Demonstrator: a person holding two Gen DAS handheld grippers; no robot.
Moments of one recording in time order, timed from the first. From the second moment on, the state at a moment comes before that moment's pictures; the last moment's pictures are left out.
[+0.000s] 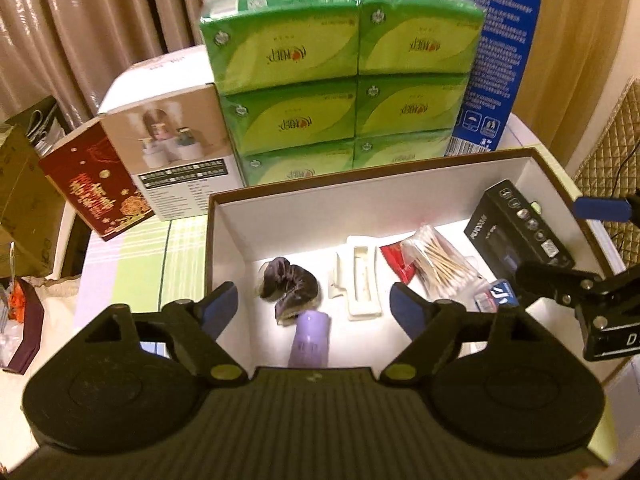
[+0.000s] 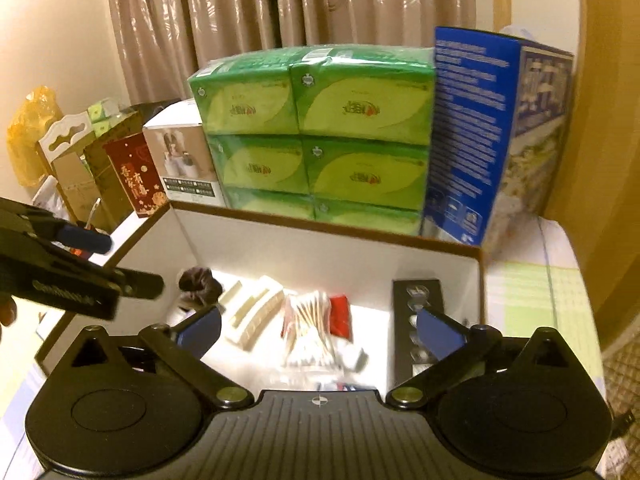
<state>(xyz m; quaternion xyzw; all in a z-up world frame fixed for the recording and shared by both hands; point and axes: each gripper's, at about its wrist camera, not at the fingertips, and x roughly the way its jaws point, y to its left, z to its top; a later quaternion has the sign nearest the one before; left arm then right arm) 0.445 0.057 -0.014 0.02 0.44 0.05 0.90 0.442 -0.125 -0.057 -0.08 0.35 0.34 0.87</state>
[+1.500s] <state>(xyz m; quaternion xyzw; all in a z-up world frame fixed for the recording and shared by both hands) 0.150 0.013 0.058 -0.03 0.37 0.09 0.93 0.190 -0.221 -0.009 -0.05 0.35 0.29 0.89</state>
